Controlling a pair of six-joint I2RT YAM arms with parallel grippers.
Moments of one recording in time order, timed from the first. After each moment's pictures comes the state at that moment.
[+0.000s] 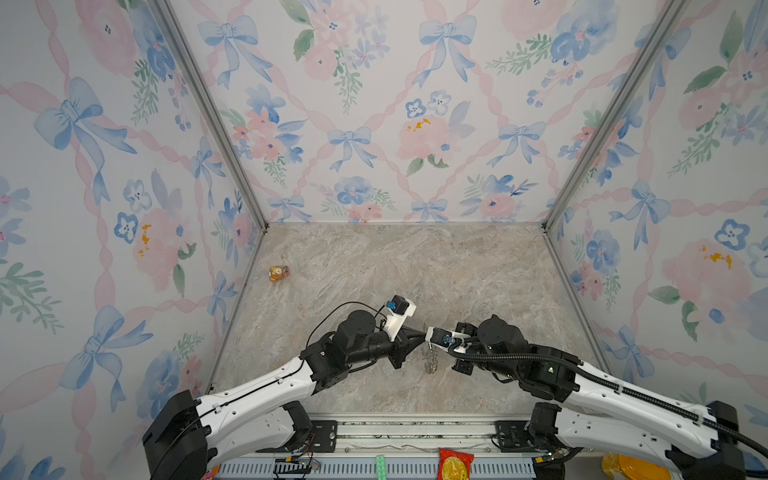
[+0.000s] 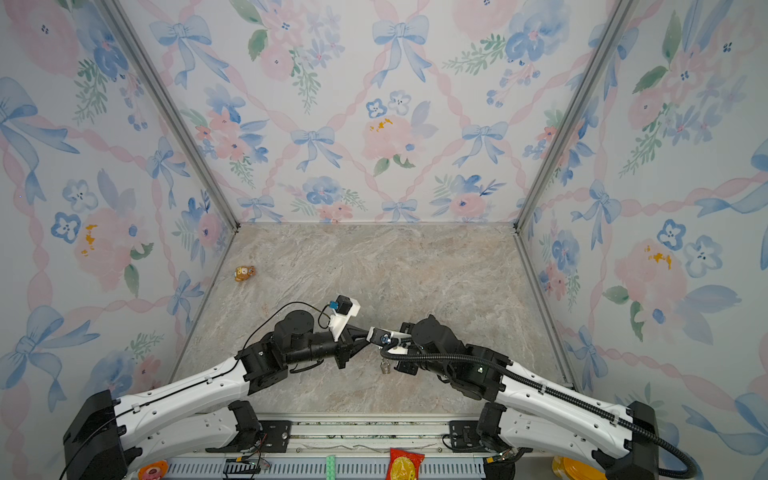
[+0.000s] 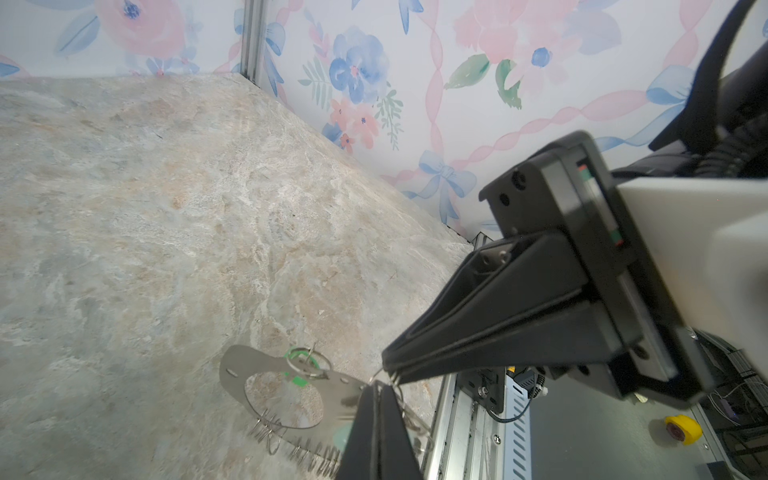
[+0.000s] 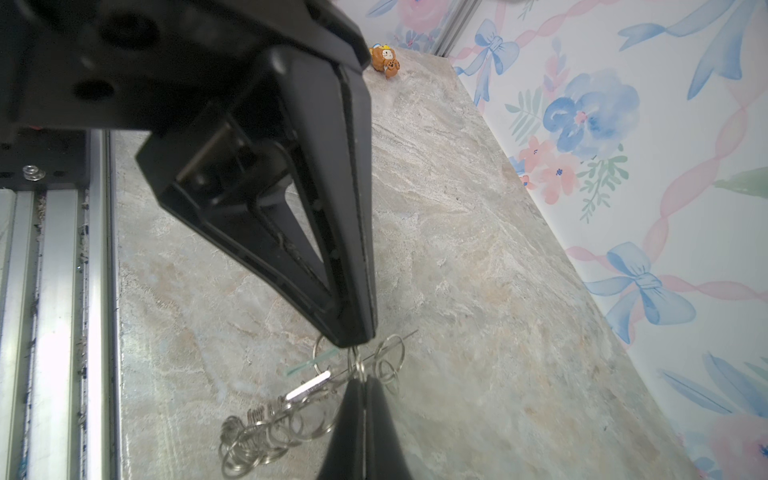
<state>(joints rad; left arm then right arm) -0.92 1.01 0.58 0.14 0.31 -0.34 1.07 0.89 0.74 -0.38 0.11 -0.41</state>
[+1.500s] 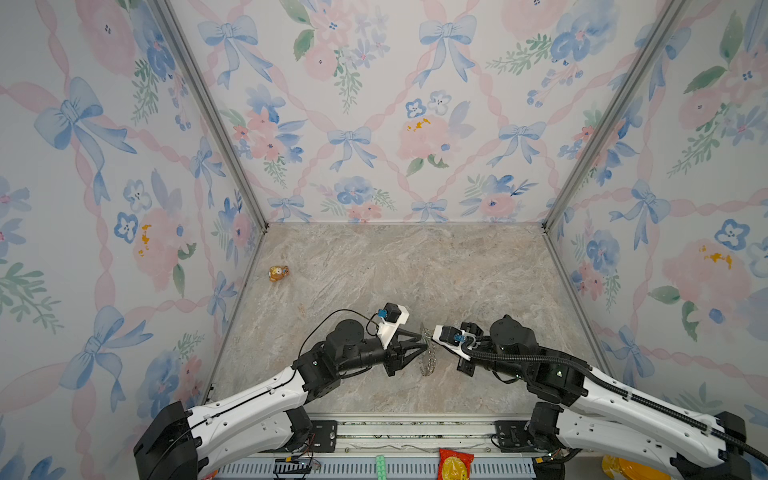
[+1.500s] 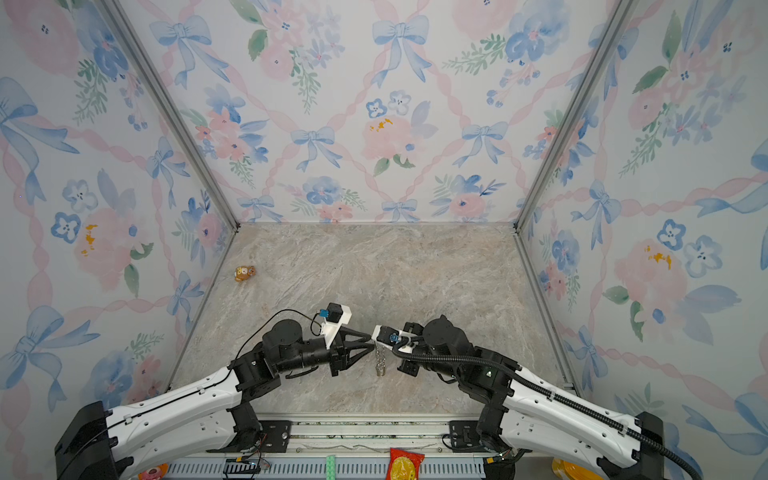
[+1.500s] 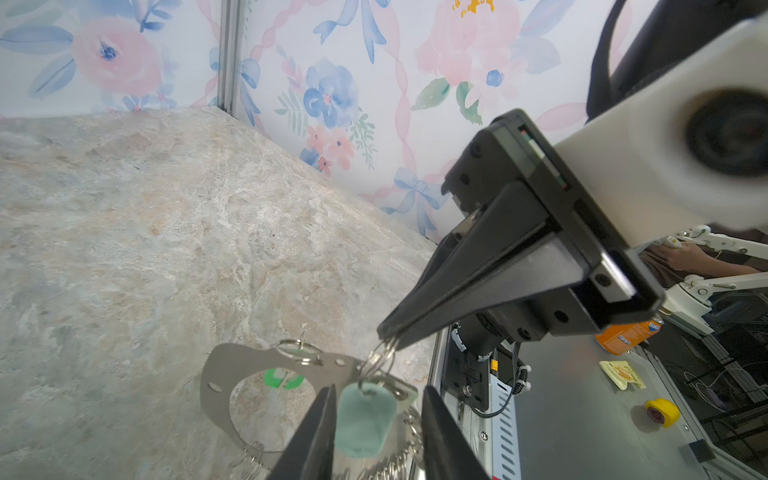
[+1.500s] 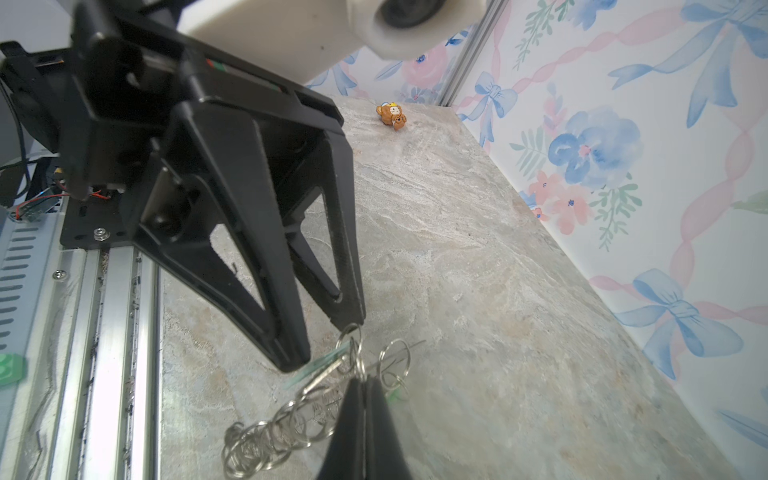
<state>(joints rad) -0.91 0.93 0.48 0.26 0.36 -0.33 1.04 0.82 0.70 -0.30 -0.02 -0.36</state>
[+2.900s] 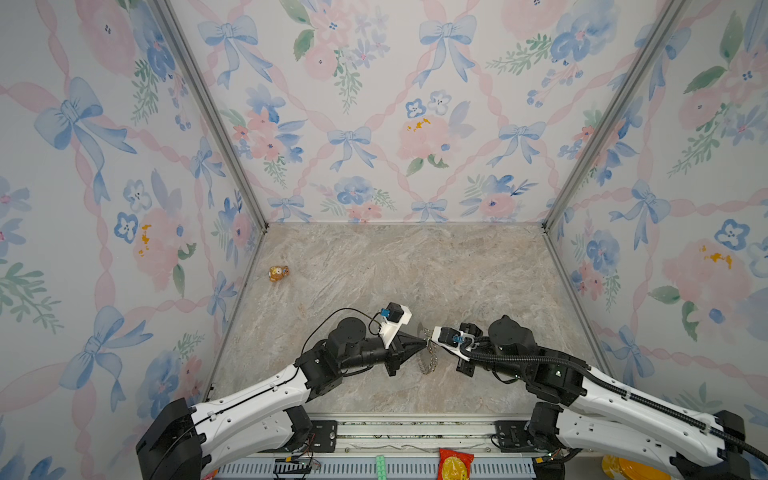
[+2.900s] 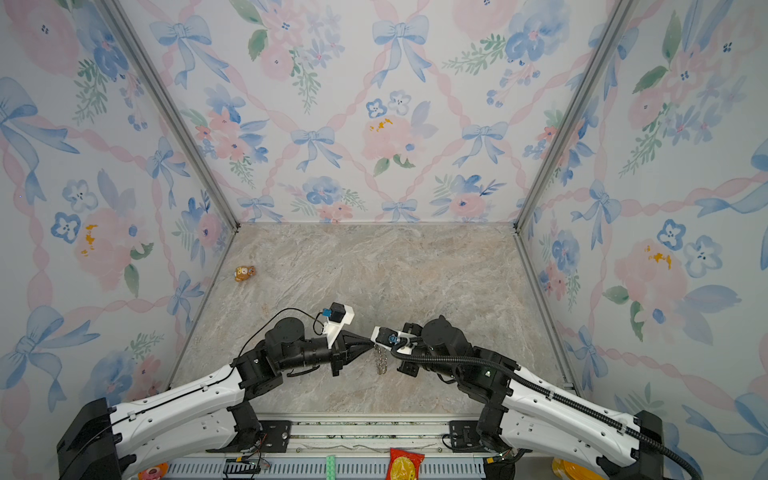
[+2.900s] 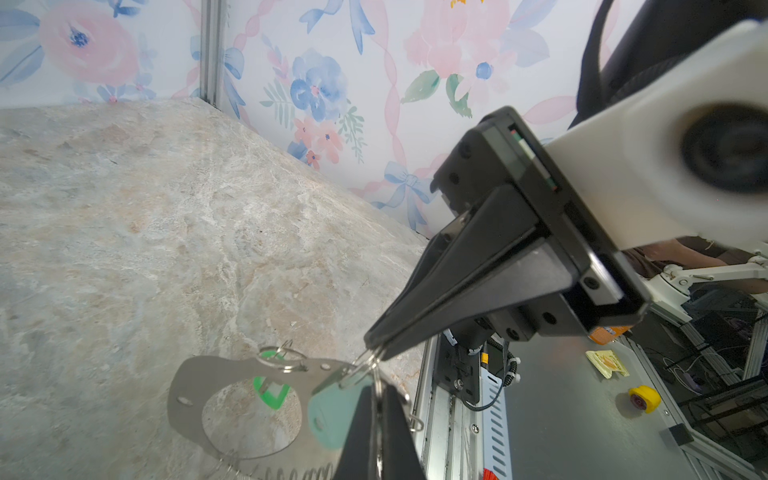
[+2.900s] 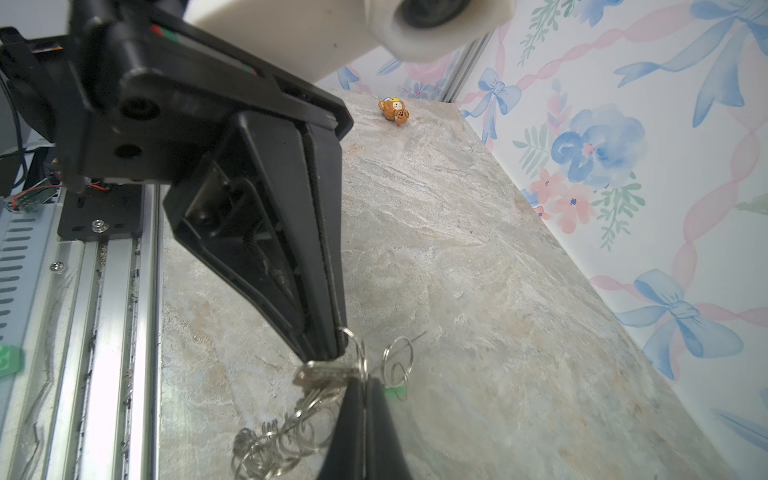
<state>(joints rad) -0.91 0.95 0.49 0.26 0.40 -0.33 1.04 0.82 0.70 -0.31 -0.01 -0.37</state>
